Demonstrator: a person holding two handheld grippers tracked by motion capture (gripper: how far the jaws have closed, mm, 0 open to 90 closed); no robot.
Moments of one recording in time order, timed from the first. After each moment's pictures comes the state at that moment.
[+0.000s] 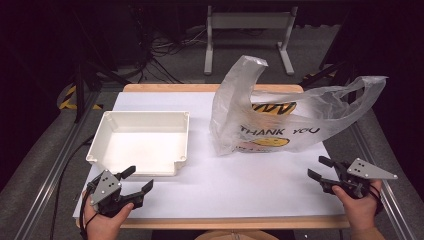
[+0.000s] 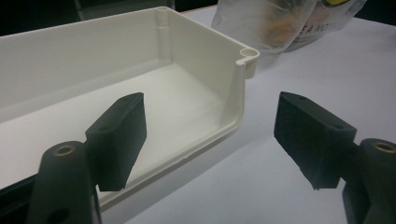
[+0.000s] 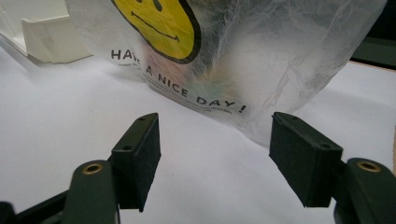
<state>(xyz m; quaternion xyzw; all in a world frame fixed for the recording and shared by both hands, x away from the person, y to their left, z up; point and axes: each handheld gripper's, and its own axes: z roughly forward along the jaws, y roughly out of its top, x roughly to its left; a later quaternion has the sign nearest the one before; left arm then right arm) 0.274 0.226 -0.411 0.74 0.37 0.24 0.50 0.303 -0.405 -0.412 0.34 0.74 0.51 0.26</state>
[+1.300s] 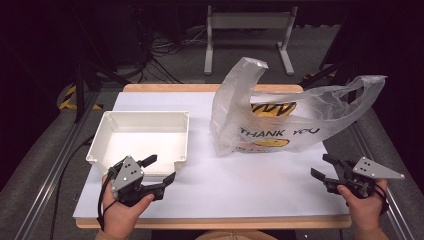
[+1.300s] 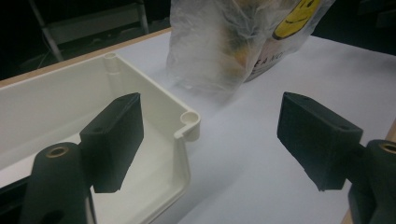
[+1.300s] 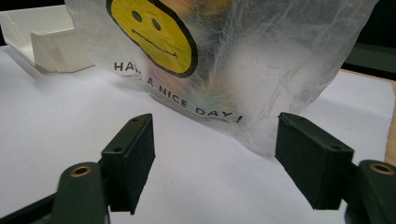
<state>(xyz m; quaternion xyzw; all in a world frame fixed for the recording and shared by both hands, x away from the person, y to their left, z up) 0.289 0.169 -0.364 0.76 0.32 0.21 0.52 0.302 -0.411 -0.403 0.34 0.74 0.52 0.25</state>
